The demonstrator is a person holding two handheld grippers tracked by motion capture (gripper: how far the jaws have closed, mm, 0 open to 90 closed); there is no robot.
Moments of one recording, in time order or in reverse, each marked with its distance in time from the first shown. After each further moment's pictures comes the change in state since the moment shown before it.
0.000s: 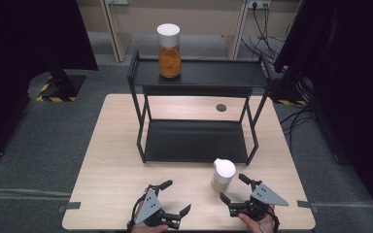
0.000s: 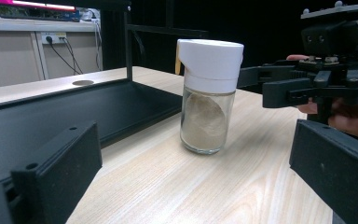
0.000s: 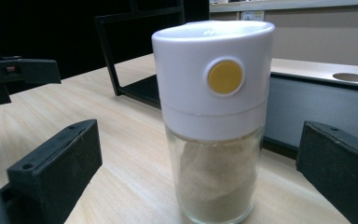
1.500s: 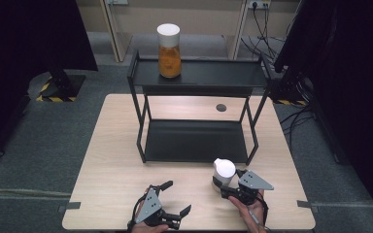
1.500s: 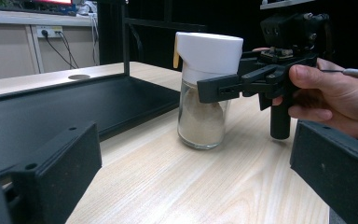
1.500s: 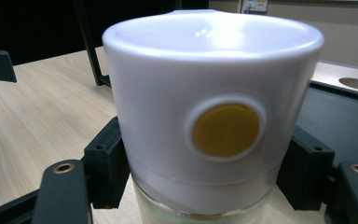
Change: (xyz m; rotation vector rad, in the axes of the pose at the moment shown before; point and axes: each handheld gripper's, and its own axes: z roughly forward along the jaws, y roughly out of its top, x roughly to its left) left arm 0.002 -0.001 0.002 0.015 -0.012 -0.015; right arm -0.005 0.022 0.041 0.077 -0.017 -0.077
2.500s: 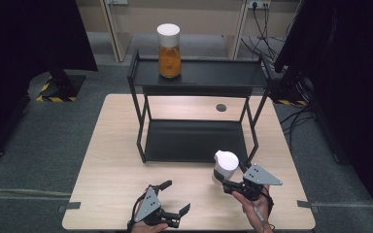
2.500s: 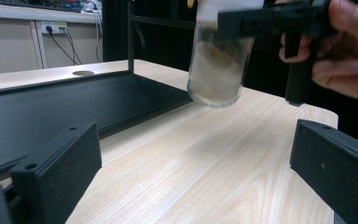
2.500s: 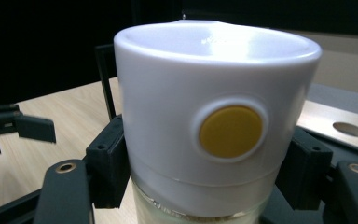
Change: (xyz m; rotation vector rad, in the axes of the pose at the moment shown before) left arm 0.001 -0.001 0.000 0.004 0.015 -0.029; right arm 0.001 0.043 -0.015 -0.069 0.024 -0.020
